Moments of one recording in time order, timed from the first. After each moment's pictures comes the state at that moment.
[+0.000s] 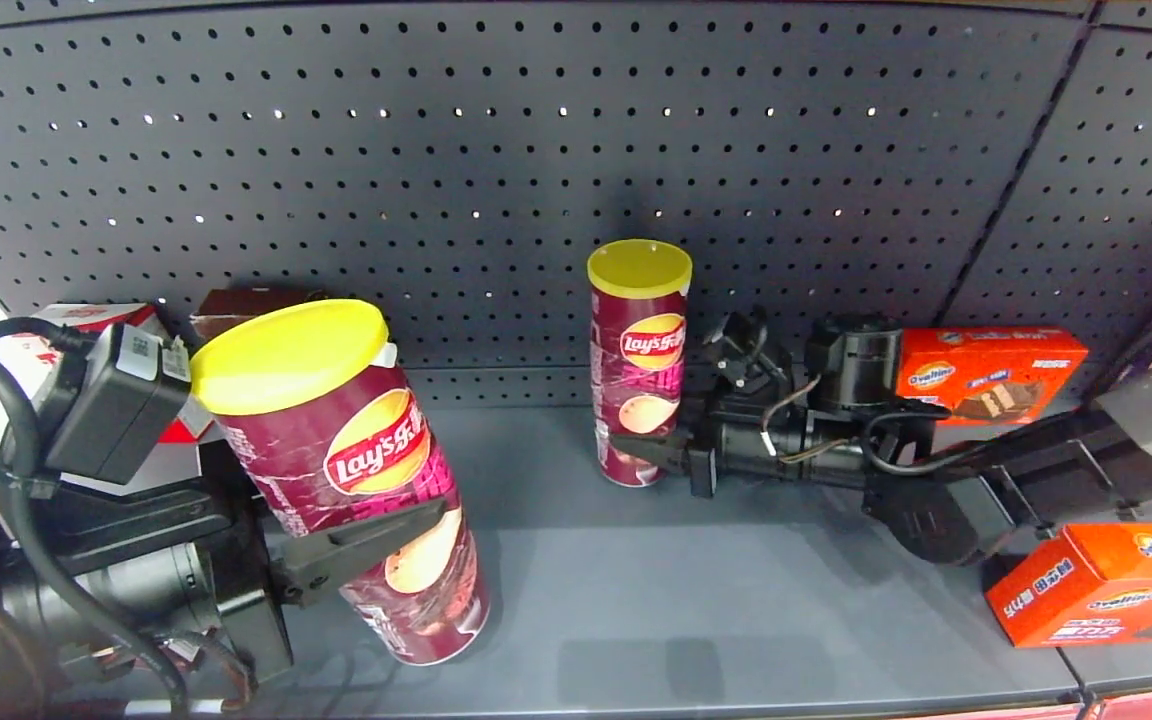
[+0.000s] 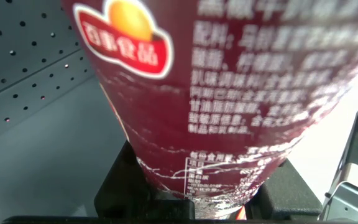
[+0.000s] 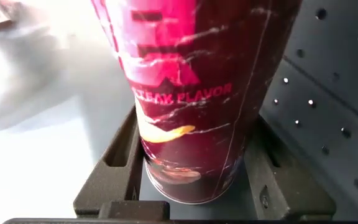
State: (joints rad) left arm -0.41 1.27 -0.46 -0.71 -0.50 0.06; right arm 0.53 2.01 -1.07 -0.82 0.61 -0.22
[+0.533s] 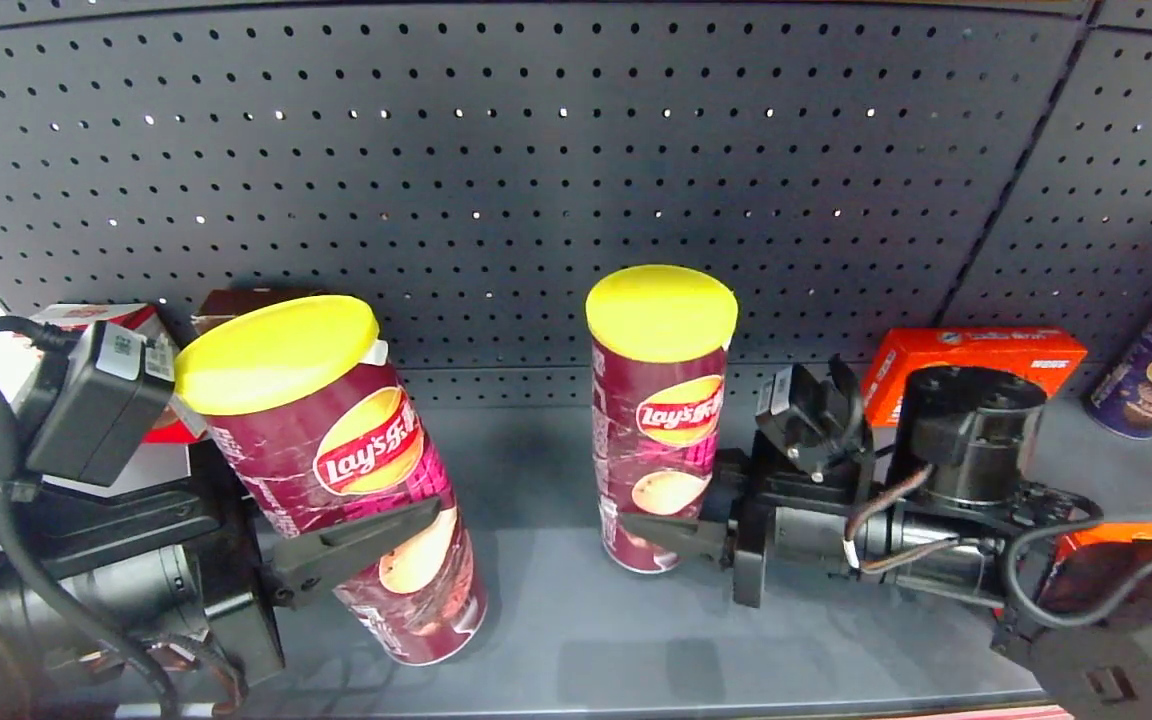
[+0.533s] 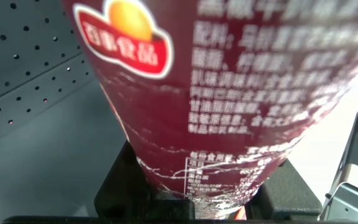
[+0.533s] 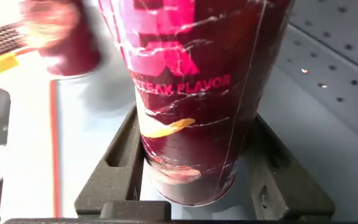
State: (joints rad) left arm -0.41 1.25 -0.45 -0.70 -0.50 0.07; right arm 0.67 1.78 -0.68 -1.00 0.52 -0.21
